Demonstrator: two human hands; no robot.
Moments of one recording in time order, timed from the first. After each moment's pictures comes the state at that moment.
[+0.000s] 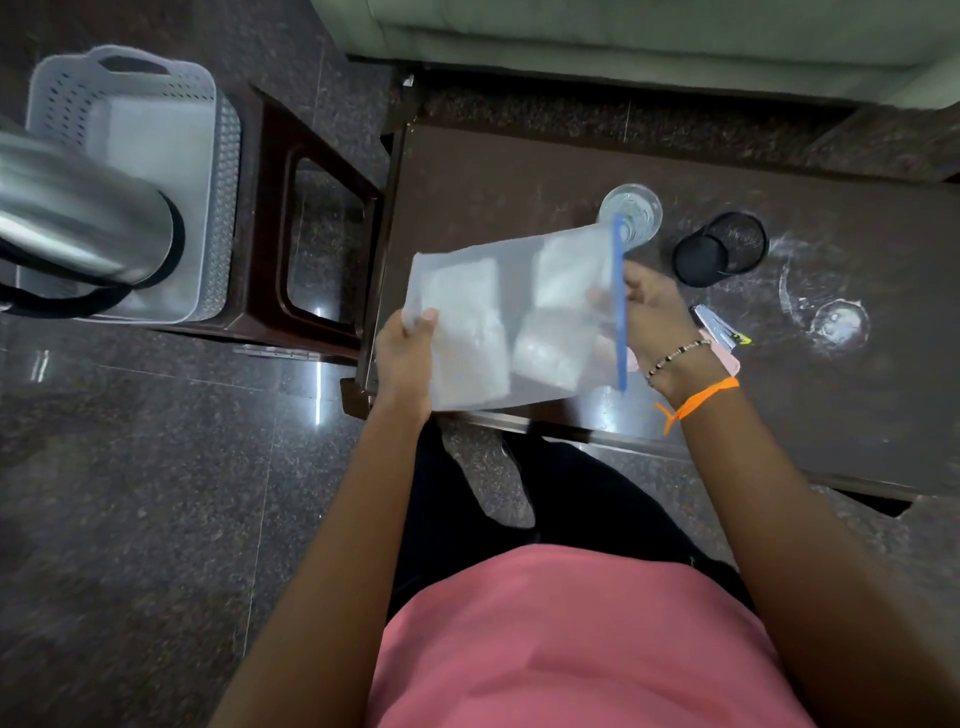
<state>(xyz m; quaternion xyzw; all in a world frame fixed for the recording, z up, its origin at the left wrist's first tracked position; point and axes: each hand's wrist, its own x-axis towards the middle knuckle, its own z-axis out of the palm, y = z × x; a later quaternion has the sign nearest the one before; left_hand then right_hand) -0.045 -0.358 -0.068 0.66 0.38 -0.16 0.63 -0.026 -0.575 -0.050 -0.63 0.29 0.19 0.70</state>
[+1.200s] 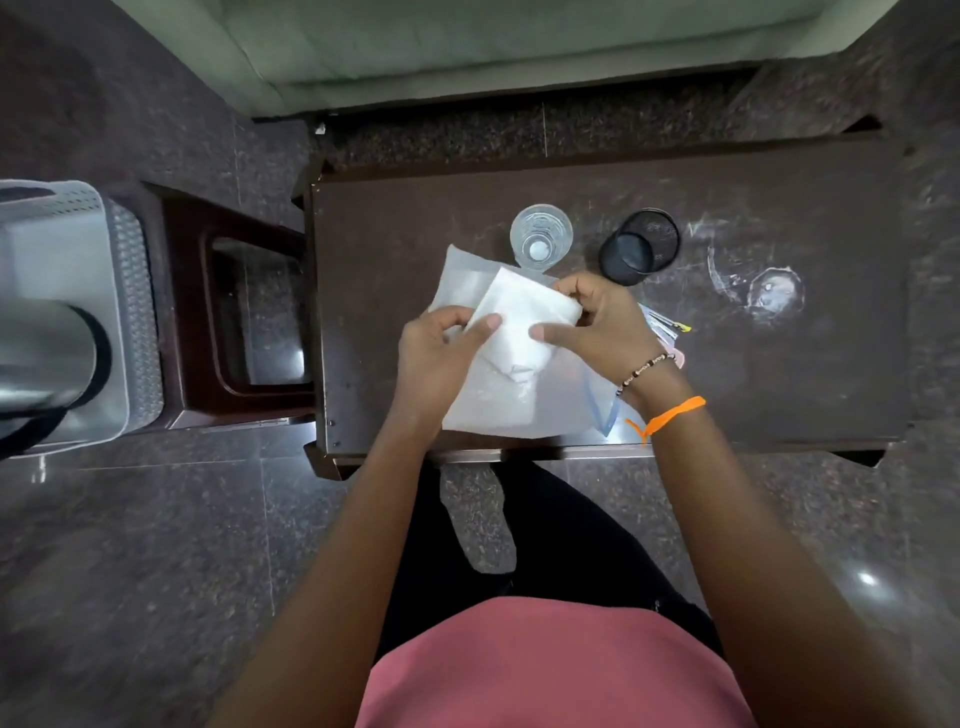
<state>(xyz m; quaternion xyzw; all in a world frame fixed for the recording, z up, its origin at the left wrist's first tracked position) 0.002 -0.465 -0.035 0.77 0.15 -0.26 0.56 -0.021 -0.630 -0.037 -0.72 0.23 0.17 0.63</state>
